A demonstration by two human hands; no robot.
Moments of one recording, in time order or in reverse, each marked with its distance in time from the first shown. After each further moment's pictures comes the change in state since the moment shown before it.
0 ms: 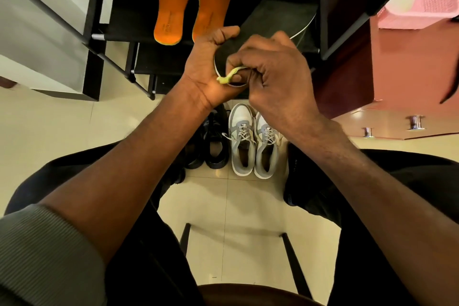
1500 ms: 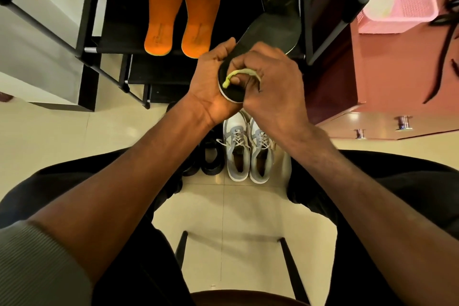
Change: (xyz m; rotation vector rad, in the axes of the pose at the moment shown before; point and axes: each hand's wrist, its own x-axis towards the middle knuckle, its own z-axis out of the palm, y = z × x) left_hand 0.004 -0.025 0.013 -0.157 -0.126 -0.094; right_hand -0.008 0.011 -0.005 0.059 0.094 0.107
